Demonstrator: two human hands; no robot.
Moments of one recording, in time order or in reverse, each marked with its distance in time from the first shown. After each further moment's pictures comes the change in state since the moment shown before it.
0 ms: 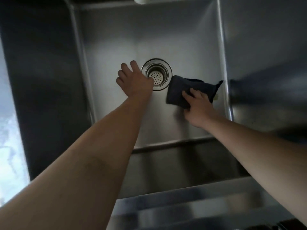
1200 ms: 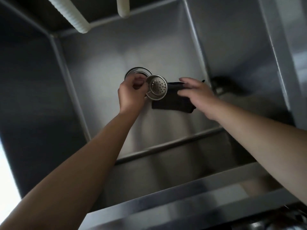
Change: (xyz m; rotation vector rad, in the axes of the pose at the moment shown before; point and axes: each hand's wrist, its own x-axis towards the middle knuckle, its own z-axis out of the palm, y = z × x) left_hand -0.050 0.028 -0.036 -0.849 -0.173 0.126; right_hand -0.010 0.025 -0.048 1.044 0.140 0.141
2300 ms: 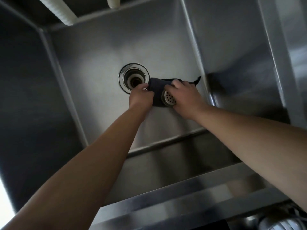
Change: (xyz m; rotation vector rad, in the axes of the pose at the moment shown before) left_hand -0.010 -0.006 0.038 0.064 -0.164 -0.418; right_hand 0.005 0.016 0.016 -1.164 -0.044 -0.504
